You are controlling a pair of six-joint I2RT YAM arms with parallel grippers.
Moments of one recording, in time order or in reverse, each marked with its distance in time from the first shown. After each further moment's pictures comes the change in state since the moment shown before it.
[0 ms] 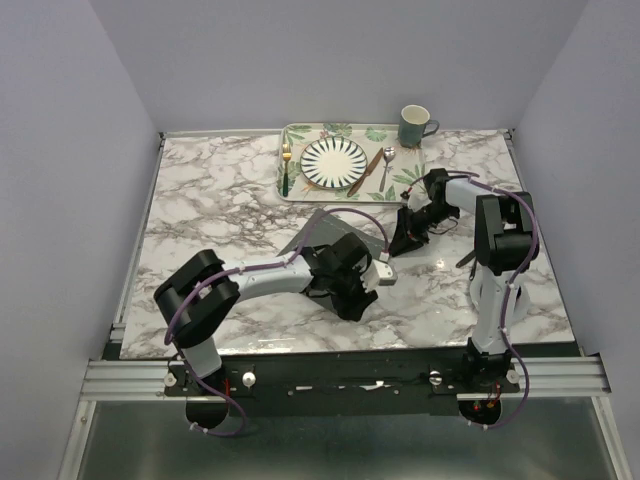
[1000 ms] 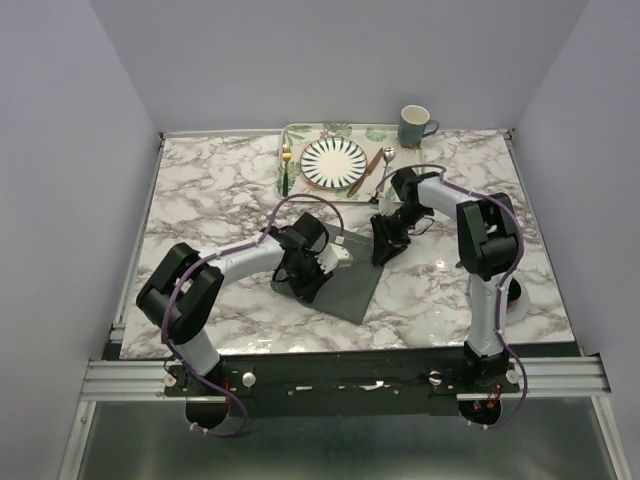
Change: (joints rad) left arm 0.334 -0.065 -0.052 -0.254 -0.041 0.169; right arm 0.199 -0.030 0.061 -0.094 0.132 -0.150
